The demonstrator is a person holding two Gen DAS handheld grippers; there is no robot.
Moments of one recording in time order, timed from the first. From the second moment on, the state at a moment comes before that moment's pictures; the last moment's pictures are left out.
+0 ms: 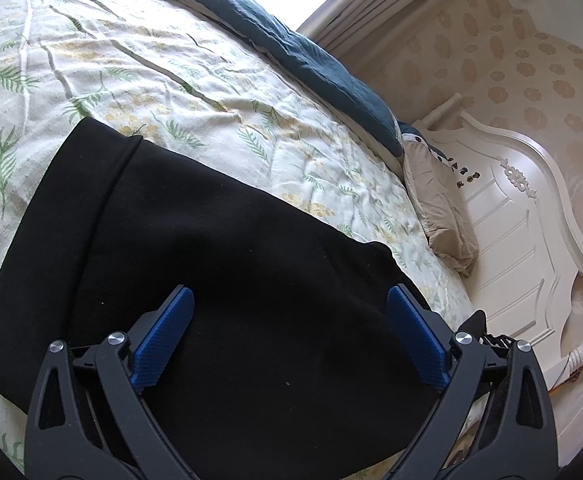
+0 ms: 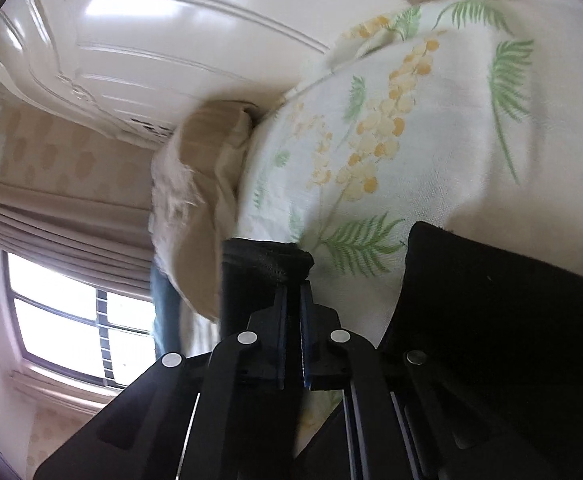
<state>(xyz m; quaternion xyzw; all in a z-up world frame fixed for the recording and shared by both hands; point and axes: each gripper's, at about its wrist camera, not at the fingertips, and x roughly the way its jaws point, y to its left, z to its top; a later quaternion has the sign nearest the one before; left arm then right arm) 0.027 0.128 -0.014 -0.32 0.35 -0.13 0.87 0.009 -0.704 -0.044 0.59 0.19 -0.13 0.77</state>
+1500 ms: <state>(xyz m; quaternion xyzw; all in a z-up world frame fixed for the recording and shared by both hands) 0.025 0.124 -0.013 -0.29 0.35 -0.14 0.88 -0.156 -0.709 -0.023 0.50 0.20 -0.22 0.81</state>
